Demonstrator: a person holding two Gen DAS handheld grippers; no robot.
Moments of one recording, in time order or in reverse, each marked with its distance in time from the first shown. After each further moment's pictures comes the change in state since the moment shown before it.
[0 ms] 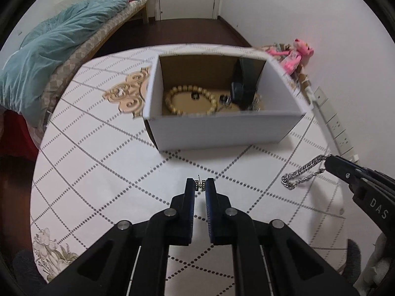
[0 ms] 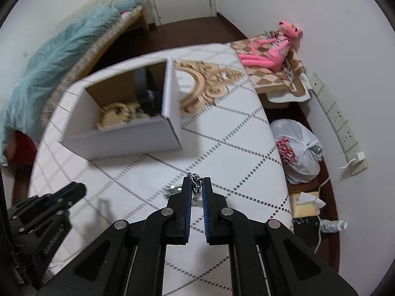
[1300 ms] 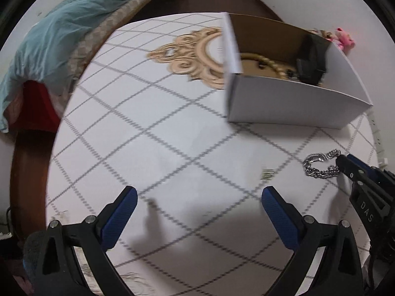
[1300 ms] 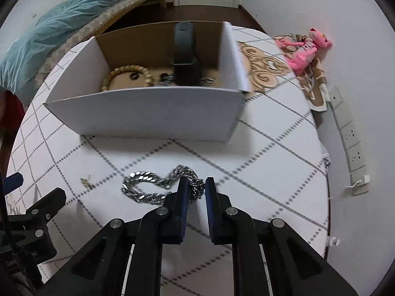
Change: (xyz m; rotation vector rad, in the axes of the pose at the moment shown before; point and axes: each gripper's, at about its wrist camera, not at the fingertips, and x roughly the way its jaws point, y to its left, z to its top) left arm 0.034 0.043 -0.017 -0.081 0.152 0.160; right arm 0.075 0.042 -0.016 -0.145 0.102 -0.101
